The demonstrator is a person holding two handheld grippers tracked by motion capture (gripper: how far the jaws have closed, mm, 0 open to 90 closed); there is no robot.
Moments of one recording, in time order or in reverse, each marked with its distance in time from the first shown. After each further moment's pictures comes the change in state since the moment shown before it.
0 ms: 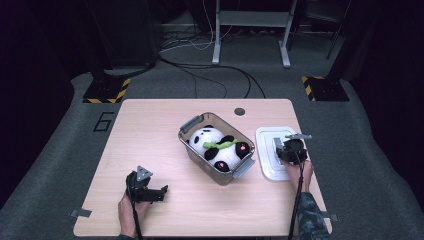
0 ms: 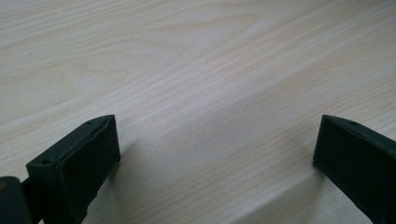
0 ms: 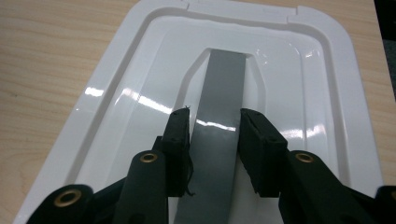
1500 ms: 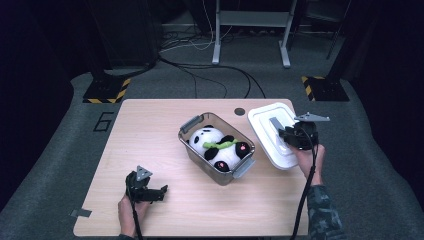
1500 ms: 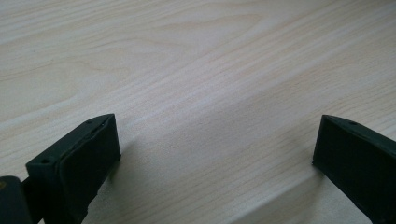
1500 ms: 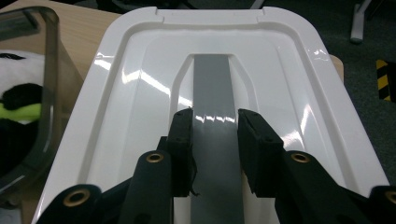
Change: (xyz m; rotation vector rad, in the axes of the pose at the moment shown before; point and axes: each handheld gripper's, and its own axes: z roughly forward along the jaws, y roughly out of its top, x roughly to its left) left arm 0.001 0.000 0.000 0.005 0.003 -0.012; right arm 0.013 0.068 -0.094 -0.162 0.134 -0.089
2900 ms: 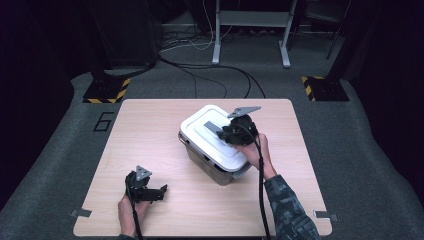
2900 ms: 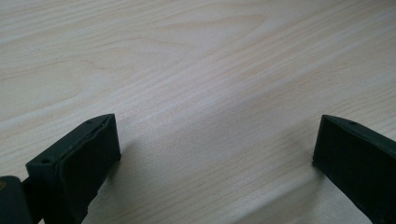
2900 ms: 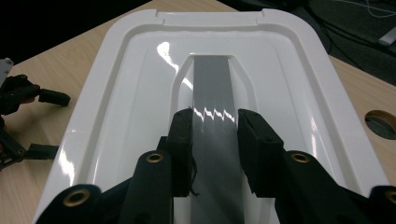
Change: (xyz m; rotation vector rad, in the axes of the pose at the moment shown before) left arm 0.001 0.000 0.000 0.004 0.009 -0.006; right arm 0.155 0.054 0.050 0.061 0.373 -0.257
